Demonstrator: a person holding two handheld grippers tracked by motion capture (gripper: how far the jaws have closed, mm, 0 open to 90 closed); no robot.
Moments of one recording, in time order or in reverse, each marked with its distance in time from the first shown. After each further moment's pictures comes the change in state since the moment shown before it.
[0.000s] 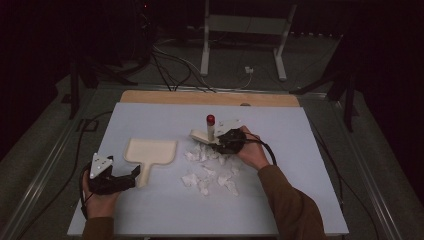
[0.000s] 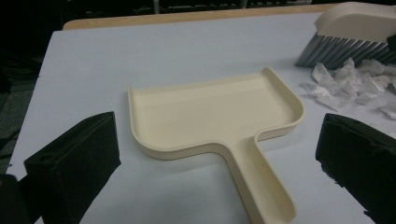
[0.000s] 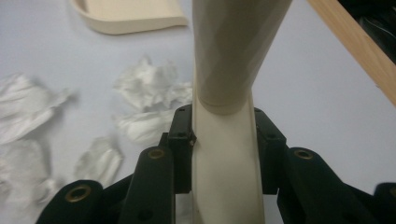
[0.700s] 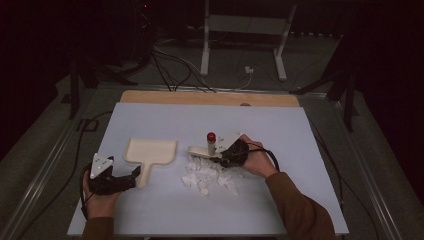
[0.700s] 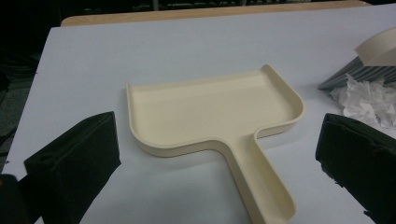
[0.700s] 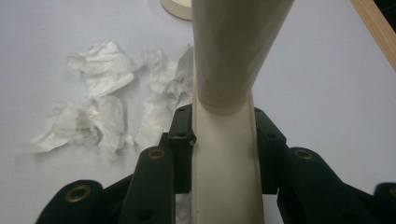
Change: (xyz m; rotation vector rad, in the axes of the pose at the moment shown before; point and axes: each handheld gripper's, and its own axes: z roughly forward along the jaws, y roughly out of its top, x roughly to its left) left arm 0.000 -0.001 0.001 0.009 -0.002 -0.004; right arm 0.031 -0.008 -0.020 0.001 0.090 -0.155
